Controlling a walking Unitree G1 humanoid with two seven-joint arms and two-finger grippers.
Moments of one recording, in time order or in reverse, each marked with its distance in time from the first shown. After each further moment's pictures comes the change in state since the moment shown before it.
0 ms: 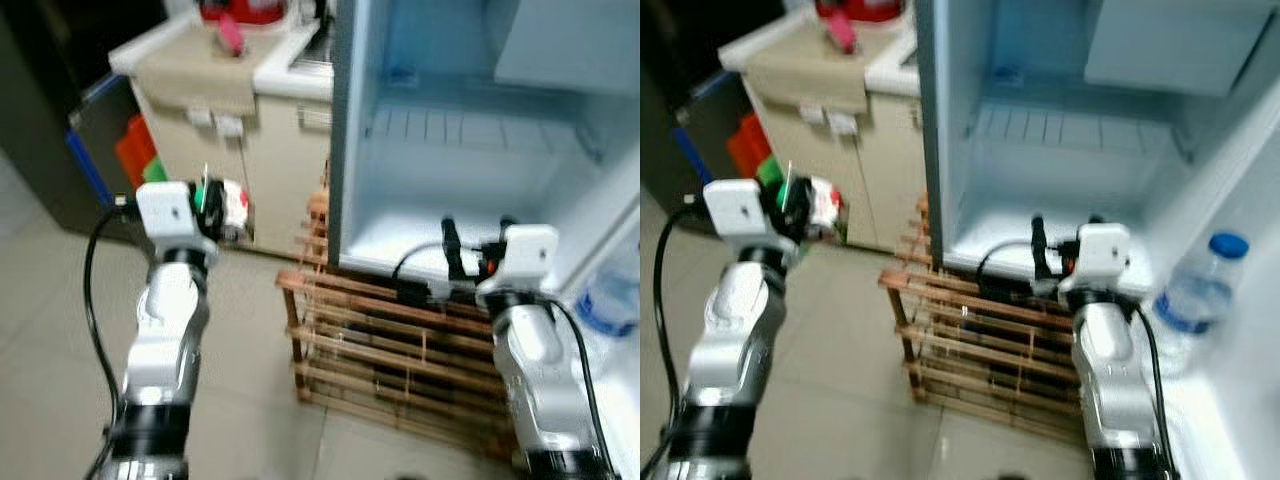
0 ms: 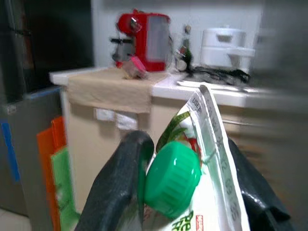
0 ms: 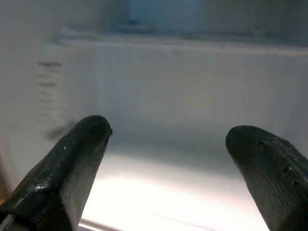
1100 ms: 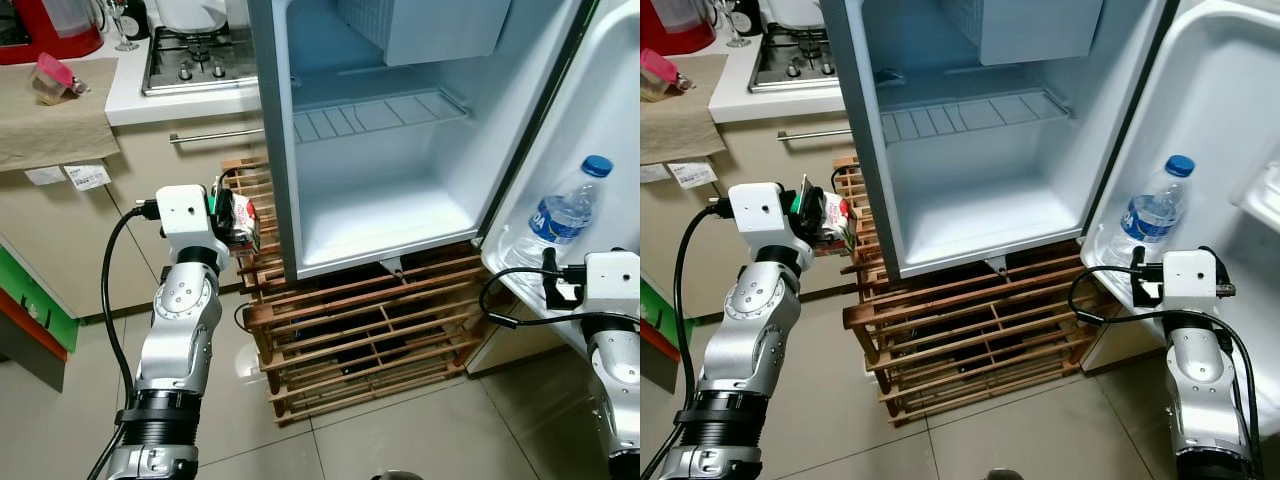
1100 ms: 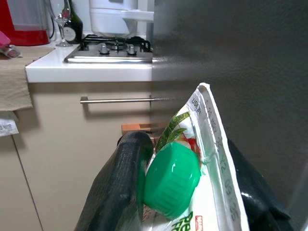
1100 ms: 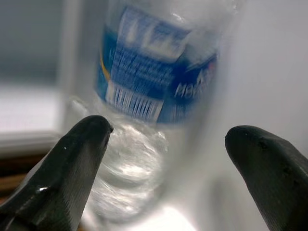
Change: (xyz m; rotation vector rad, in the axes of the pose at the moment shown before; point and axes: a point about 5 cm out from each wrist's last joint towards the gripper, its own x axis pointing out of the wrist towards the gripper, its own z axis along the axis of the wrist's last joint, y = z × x) left arm 0.007 0.000 -0.011 0.032 0.102 0.057; right arm -0.013 -0.090 -0.022 -0.243 0.082 -0.235
